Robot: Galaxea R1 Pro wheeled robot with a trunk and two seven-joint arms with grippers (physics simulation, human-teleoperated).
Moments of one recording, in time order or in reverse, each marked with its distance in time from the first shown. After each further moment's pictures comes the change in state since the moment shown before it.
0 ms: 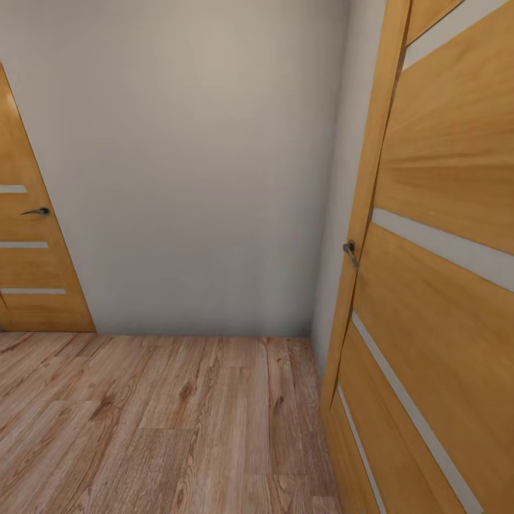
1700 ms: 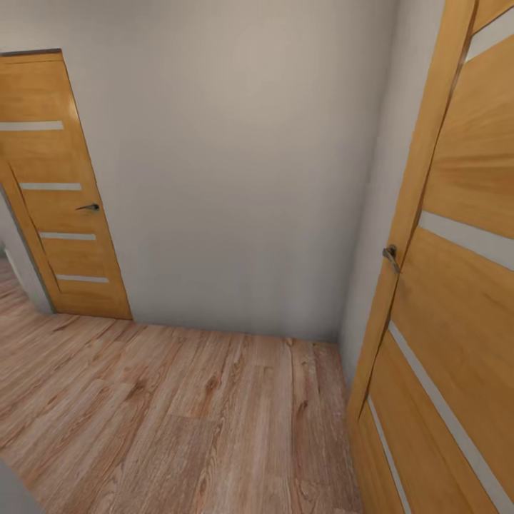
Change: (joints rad) left arm 0.000 -0.001 0.000 0.000 -0.001 0.000 -0.001; right arm 0.000 0.000 0.003 0.000 0.021 -0.022 -0.014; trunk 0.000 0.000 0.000
